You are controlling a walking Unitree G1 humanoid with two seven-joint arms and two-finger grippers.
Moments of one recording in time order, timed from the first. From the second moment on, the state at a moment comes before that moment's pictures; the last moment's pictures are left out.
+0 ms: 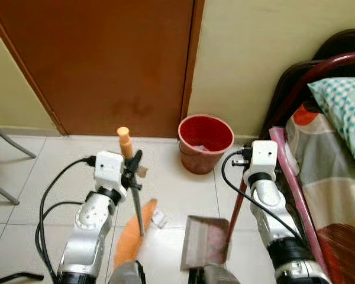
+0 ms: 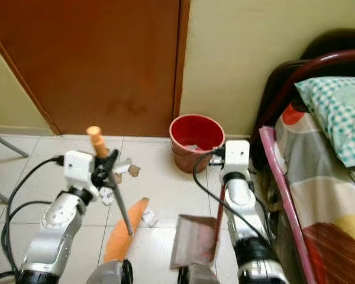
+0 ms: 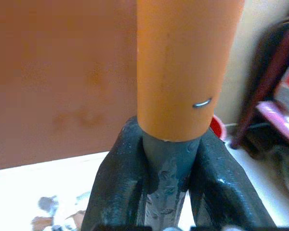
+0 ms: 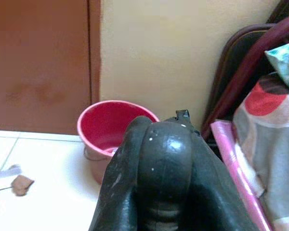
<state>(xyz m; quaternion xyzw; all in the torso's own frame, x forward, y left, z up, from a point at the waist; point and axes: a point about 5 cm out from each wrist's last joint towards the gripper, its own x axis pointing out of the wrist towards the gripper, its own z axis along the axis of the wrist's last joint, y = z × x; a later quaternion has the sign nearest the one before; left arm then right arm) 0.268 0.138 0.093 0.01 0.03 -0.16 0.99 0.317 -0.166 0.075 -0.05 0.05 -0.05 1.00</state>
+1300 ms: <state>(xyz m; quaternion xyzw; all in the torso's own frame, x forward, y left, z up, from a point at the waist) 0.288 0.171 0.121 -0.06 -0.01 -0.10 0.99 0.330 -0.137 0.071 -0.03 0.06 -0.03 1.00</state>
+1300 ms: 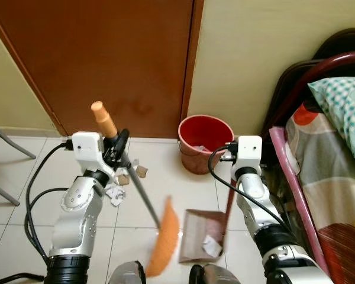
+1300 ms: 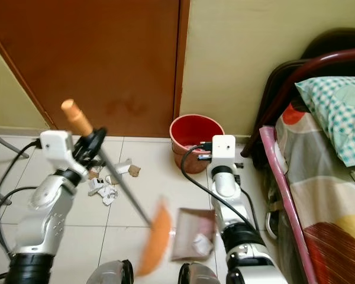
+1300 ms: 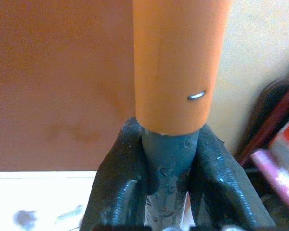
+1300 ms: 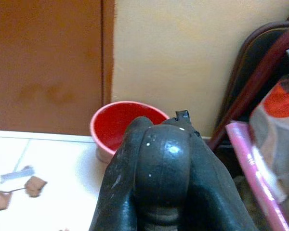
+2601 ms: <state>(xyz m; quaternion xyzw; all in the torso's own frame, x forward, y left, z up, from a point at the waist) 0.284 0.171 0.095 0.01 -0.01 -0.03 1.00 0.395 -0.126 0.284 0.07 -0.21 0.05 0.97</state>
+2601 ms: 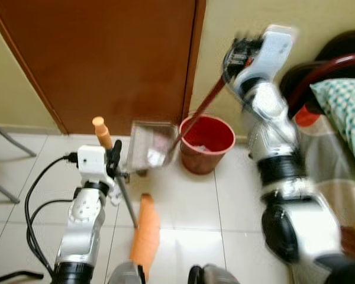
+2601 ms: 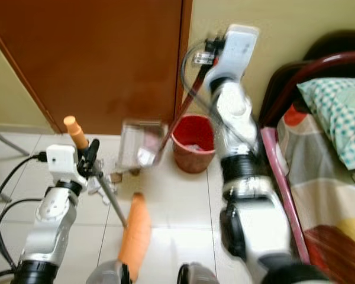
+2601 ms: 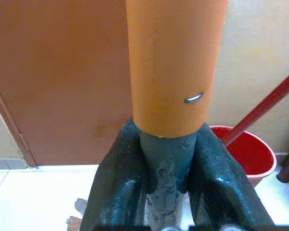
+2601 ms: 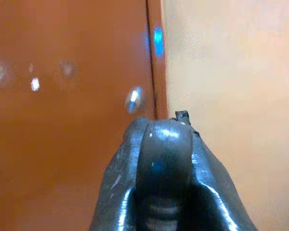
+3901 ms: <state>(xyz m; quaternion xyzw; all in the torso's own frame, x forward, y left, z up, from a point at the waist) 0.286 0.157 0.095 0.01 -0.01 -0.06 1.00 0.372 -0.082 0.241 -0.29 -0.33 0.21 0.87</state>
